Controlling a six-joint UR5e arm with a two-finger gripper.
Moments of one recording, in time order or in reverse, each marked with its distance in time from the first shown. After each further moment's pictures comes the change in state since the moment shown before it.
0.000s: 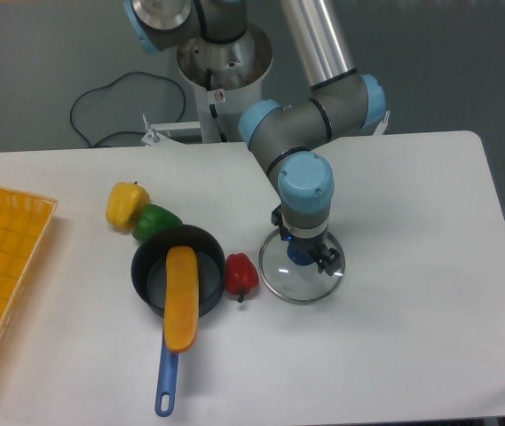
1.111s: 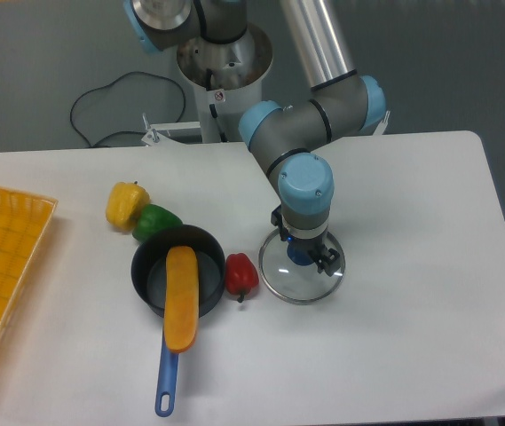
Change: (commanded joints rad) arm -0.002 -0.008 -0.002 0.000 0.000 -0.002
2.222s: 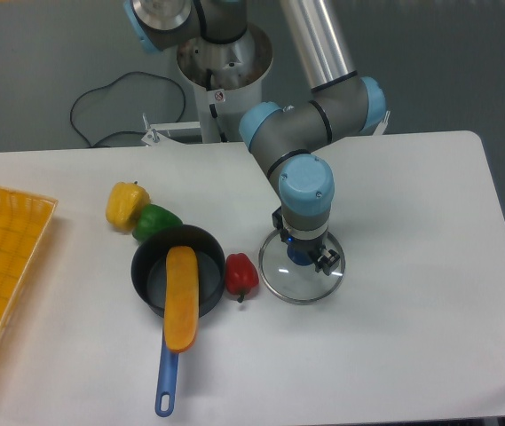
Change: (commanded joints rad) arm 0.002 0.000 0.003 -0.003 0.003 0.002
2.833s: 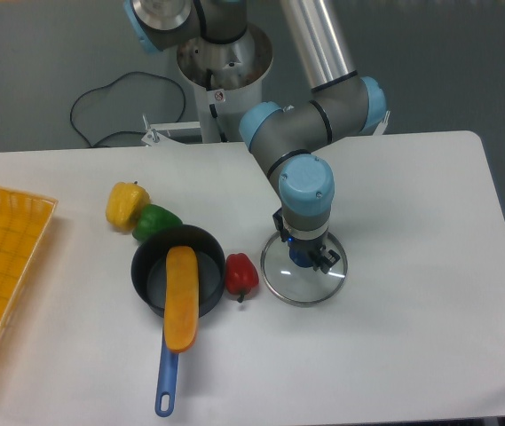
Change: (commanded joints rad) arm 0.000 -0.002 0.011 0.000 0.000 0.000
